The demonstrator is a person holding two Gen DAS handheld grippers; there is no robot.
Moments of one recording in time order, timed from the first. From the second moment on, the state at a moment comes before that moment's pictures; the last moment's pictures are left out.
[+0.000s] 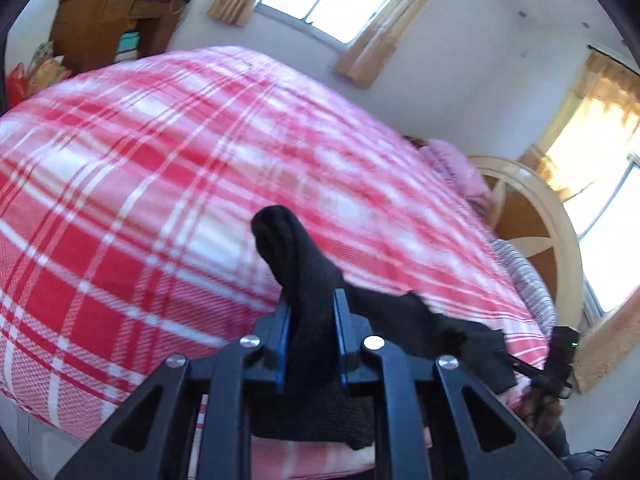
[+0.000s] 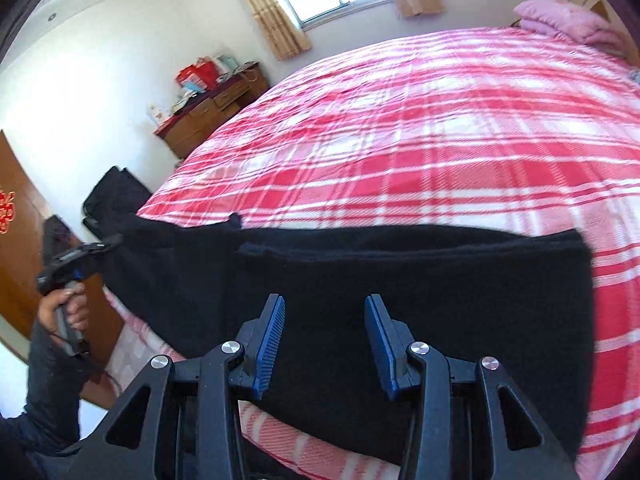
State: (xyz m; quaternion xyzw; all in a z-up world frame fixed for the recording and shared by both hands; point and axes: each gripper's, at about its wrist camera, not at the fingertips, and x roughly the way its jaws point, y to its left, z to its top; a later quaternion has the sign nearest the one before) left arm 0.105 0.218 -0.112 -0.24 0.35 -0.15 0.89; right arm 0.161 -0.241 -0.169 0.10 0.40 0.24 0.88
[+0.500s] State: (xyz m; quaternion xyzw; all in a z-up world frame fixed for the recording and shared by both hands) left arm 0.092 0.124 -0.043 -0.15 0.30 -0.23 0.91; right arm 0.148 -0.299 -0.161 0.13 0.40 0.18 0.89
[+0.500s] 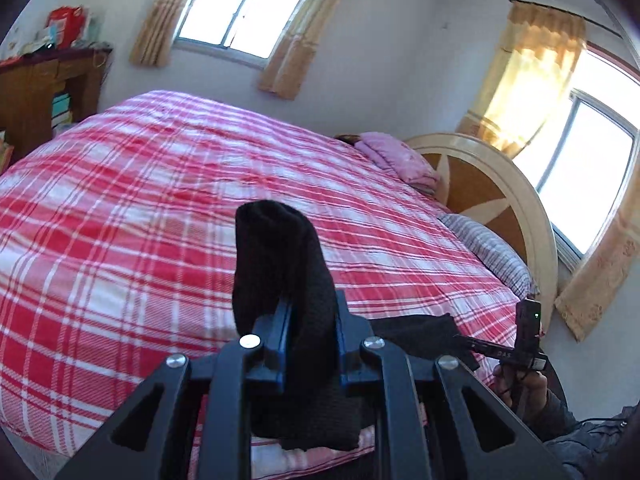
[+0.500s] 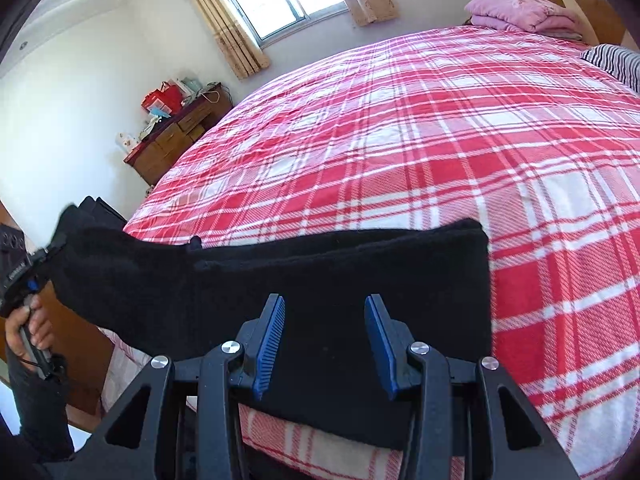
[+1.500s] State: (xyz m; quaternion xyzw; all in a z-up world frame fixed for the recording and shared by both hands) left arm 0.123 -0.087 -0.022 -0.03 0.36 -0.36 0.86; right arm 0.140 -0.382 -0.171 0.21 0.37 0.10 0.90
